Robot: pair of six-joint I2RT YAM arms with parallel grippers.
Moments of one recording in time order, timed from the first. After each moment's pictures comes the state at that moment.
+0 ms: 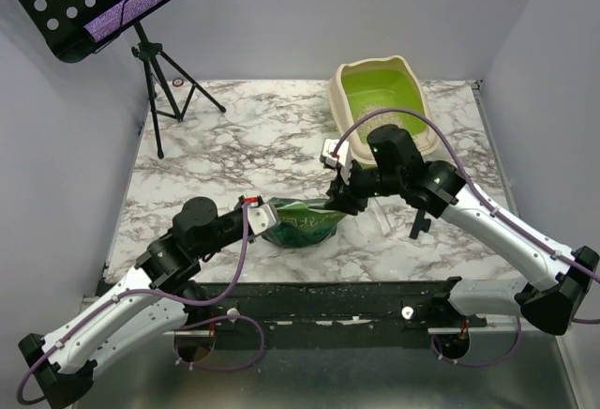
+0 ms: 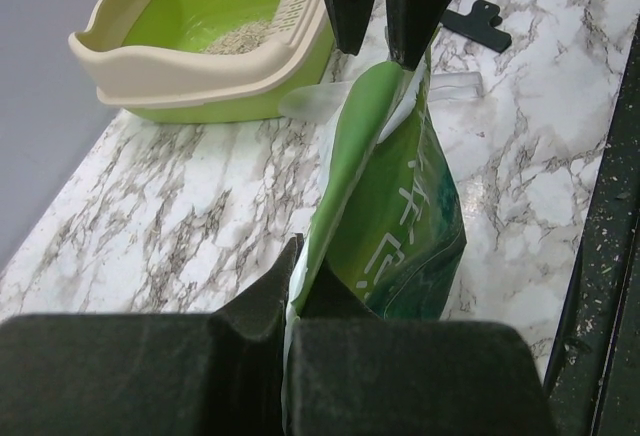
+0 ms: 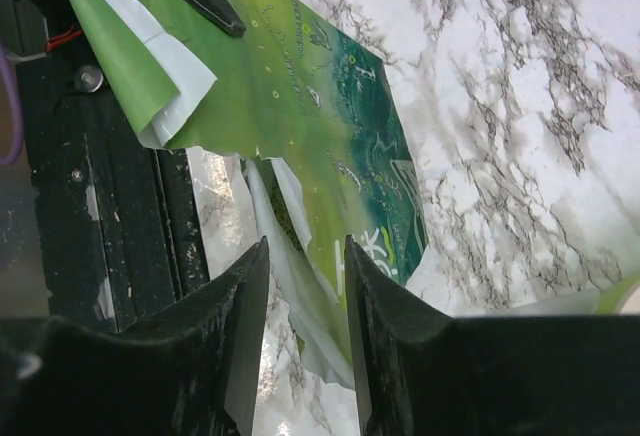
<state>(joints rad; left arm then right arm) -0.81 0.56 0.61 -0.20 0.23 0.39 0.80 1.23 1.24 -0.64 -0.46 -0.33</state>
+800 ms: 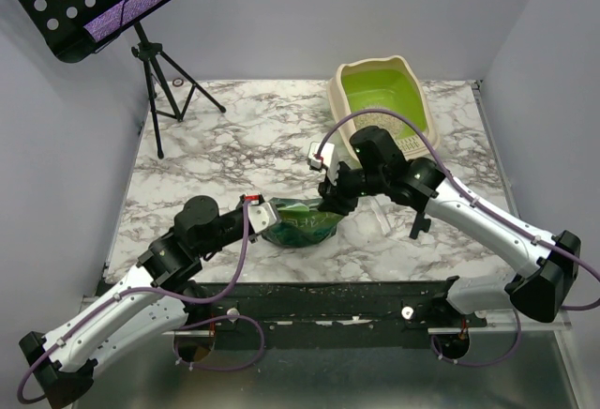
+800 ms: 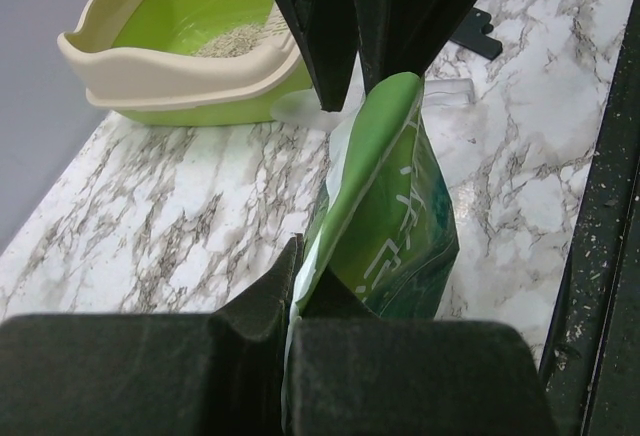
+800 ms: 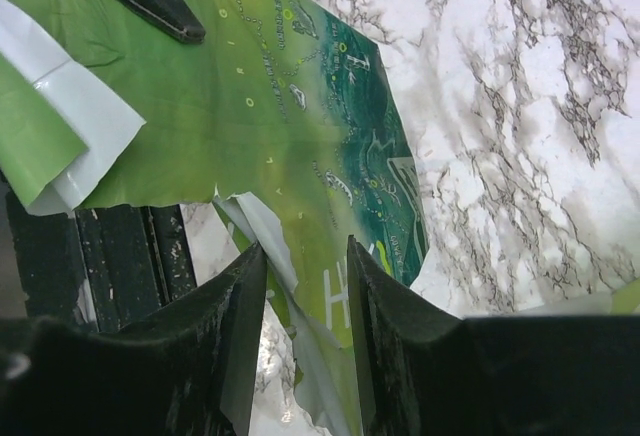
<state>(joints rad) -0.81 0.58 0.61 -0.18 0.25 0.37 0.83 1.32 1.25 -0.63 -0.42 -0.35</state>
